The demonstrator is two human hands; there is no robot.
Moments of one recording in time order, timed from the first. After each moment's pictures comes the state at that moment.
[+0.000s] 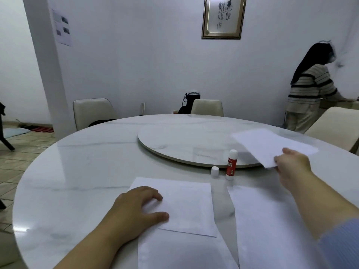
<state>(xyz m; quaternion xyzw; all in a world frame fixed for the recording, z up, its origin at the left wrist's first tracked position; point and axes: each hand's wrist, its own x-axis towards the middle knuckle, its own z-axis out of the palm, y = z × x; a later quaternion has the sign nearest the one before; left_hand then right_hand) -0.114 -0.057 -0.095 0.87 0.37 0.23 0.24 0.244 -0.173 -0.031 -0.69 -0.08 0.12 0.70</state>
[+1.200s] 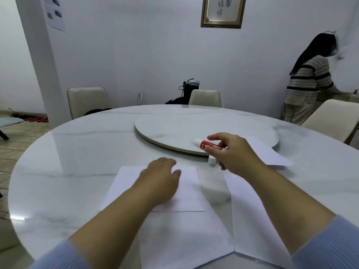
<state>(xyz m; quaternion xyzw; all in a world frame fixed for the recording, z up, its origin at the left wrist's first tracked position) -0.048 -0.067 -0.068 0.88 0.40 0.19 0.17 0.134 -0.148 -0.027 -0.73 -0.51 0.07 0.44</state>
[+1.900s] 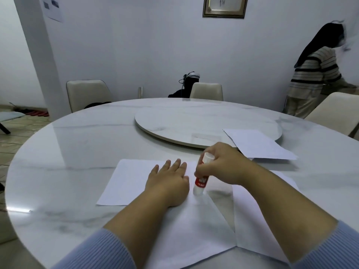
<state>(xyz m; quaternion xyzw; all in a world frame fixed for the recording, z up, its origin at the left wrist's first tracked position) -0.020 -0.064 -0.102 0.91 0.39 0.04 0.11 0.105 -0.157 -0.034 -0.75 -0.57 0.17 0.30</state>
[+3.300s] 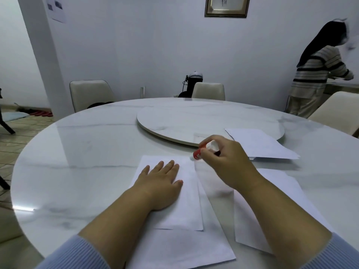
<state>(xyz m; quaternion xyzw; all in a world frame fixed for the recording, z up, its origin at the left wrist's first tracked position) -0.052 -0.061 -0.097 0.92 0.37 -0.01 0.09 0.101 -0.162 -0.051 -0.67 -0.57 0.05 0.47</state>
